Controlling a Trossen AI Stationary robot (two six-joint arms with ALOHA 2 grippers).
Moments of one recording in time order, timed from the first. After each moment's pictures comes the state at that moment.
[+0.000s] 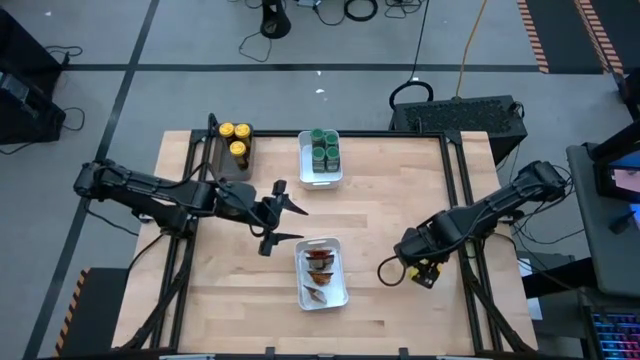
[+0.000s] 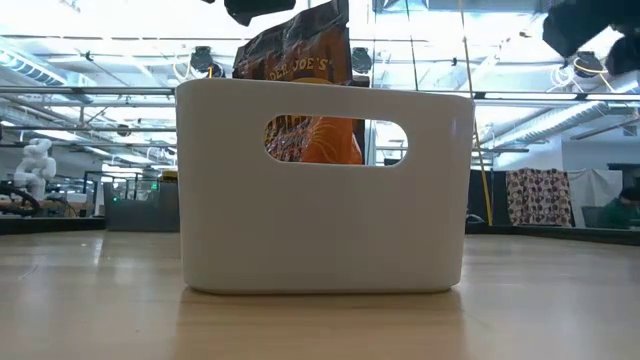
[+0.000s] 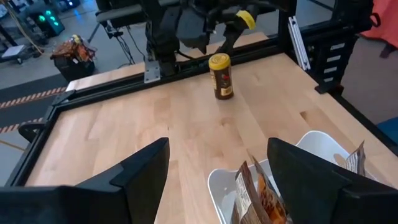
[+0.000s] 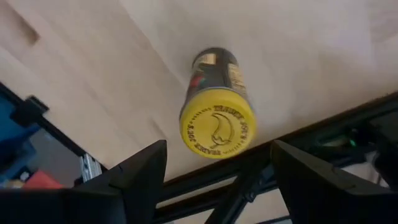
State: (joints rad) left arm -0.15 1.21 0.92 -0.08 -0.01 0.20; right arm 0.45 1.39 1.12 -1.36 -0.26 1.02
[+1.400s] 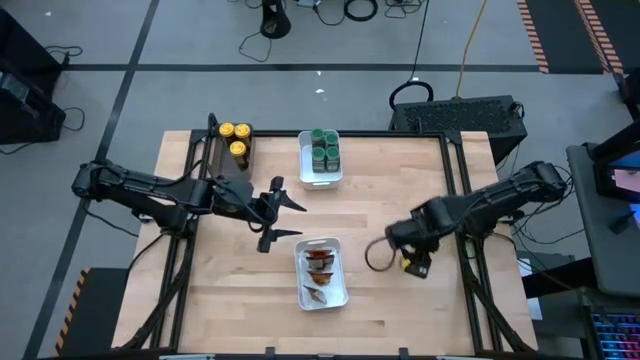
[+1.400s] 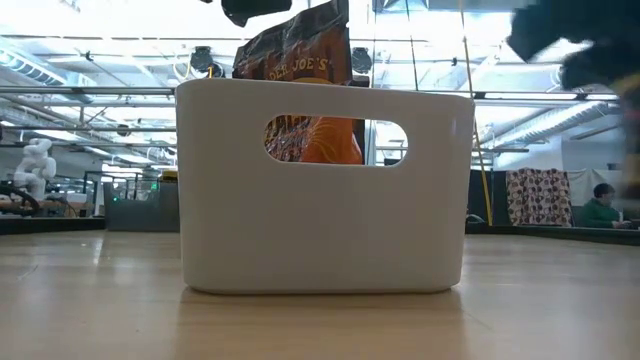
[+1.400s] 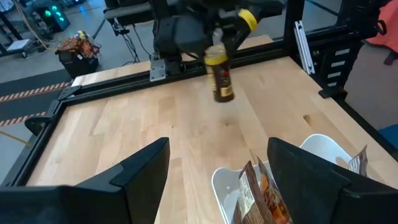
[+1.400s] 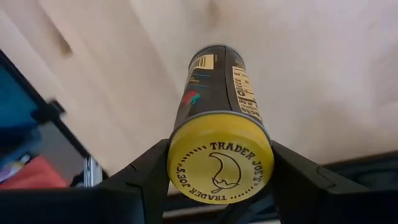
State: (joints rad) left arm -0.13 1.18 0.93 -0.10 -0.01 0.17; right arm 0.31 1.39 1.13 -1.30 -0.26 0.76
